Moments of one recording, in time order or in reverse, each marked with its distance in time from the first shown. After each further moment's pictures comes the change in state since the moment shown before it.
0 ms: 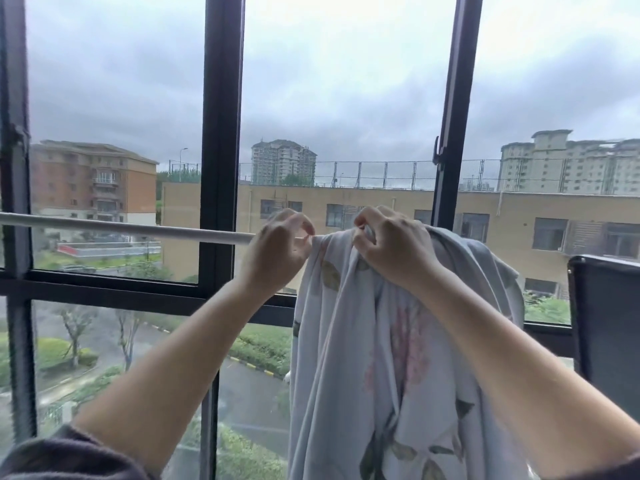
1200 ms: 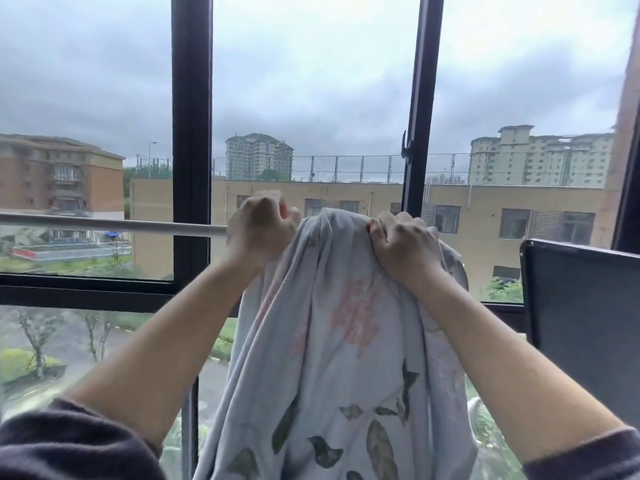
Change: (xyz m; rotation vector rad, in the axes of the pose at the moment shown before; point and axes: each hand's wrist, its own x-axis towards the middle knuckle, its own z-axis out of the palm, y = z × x) left_hand 0.021 0.044 -0.016 0.086 -0.049 -0.318; right_hand -0.030 0.043 -0.013 -0.178 -0.007 0.278
